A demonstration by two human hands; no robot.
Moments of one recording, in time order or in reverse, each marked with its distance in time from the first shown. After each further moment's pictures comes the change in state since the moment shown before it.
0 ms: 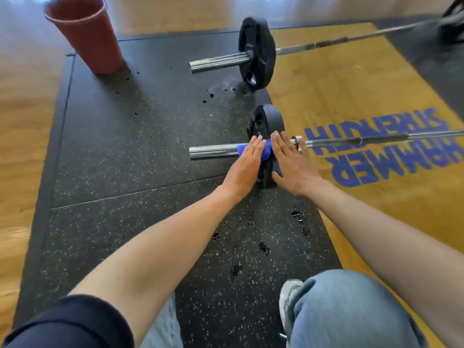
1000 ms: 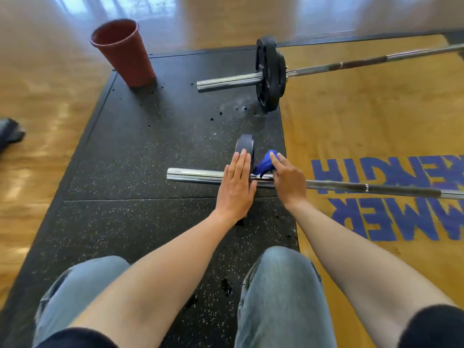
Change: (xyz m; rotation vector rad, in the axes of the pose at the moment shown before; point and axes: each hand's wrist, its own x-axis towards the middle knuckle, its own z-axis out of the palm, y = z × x) left_hand 0.091 0.041 0.096 0.369 0.125 -0.301; right_hand 0.109 0.145 0.067 0.517 0.413 -0.047
